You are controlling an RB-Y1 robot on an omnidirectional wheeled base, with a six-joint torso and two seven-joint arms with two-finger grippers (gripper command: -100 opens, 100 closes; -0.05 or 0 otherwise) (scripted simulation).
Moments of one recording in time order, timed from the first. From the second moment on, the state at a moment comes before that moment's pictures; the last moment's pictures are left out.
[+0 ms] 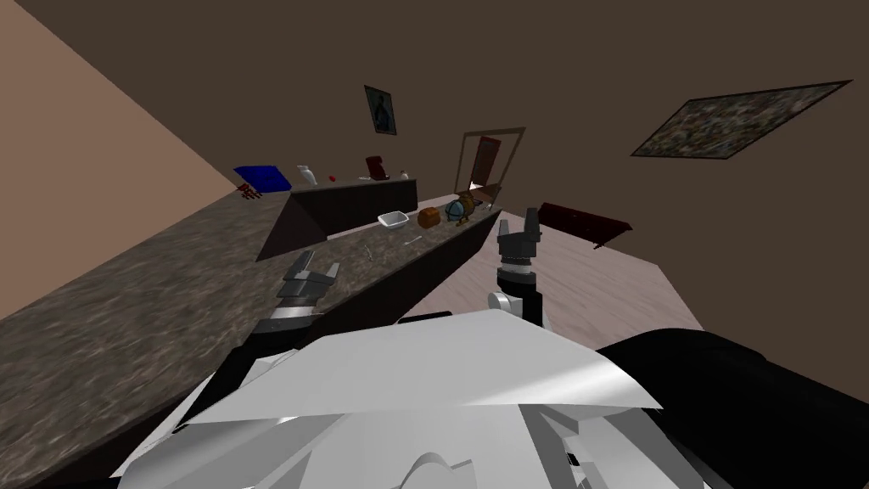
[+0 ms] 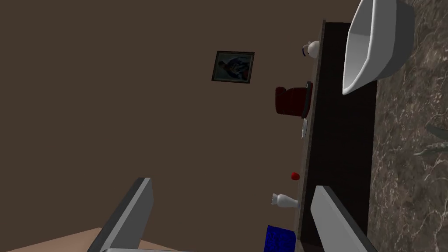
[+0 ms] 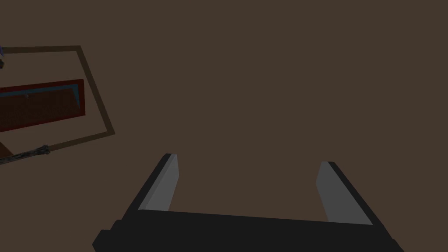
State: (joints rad) left arm 0.73 0.51 0.07 -2.23 0.34 -0.35 0.16; right arm 0.54 -0.03 -0.04 -2.40 -0.07 -0.46 0.03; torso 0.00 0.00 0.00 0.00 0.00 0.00
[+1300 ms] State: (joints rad) left arm 0.91 0.88 0.11 -2.16 0.55 -0.25 0.20; right arm 0.54 -0.03 -0.04 -2.40 -0.07 -0.46 0.03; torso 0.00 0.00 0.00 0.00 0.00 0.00
